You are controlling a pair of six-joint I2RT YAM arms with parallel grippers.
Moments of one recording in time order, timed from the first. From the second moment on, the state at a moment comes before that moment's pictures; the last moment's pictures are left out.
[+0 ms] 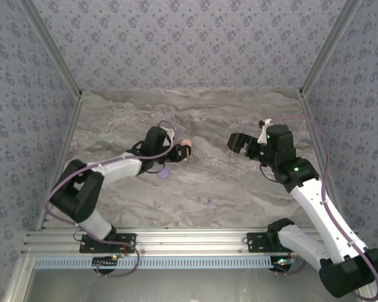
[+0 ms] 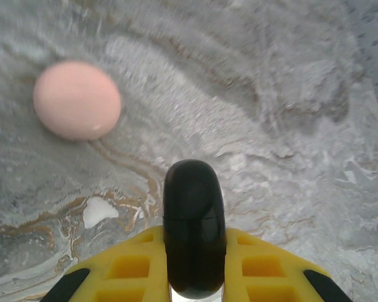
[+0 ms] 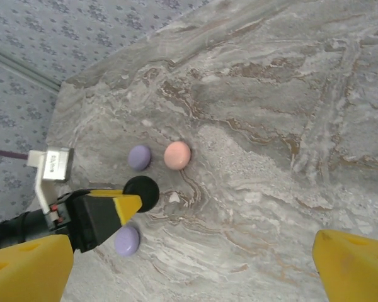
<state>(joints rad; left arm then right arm) -0.61 1.64 0.87 0.07 0.33 -0.59 0.35 0.91 0.92 -0.58 -0.15 0.61</state>
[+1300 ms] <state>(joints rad) -0.42 1.36 0.94 -0.26 0.25 -0.54 0.60 1.13 1.02 -0.60 -0.11 0.32</state>
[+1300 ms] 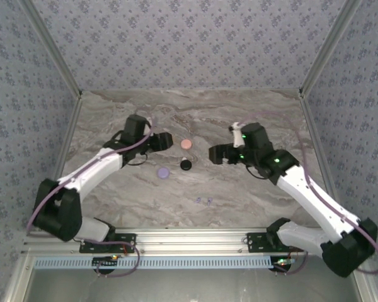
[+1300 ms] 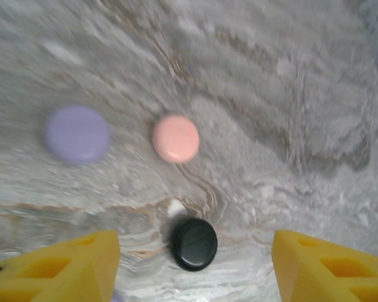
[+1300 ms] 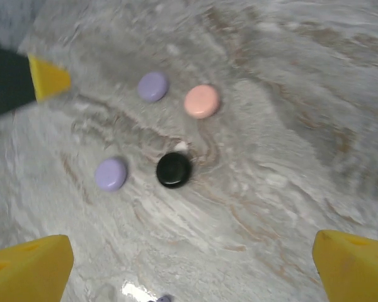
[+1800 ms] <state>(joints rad) 0.08 1.09 0.66 -0.33 0.33 -0.61 0.91 1.81 1.45 -0.66 -0.05 -0.18</state>
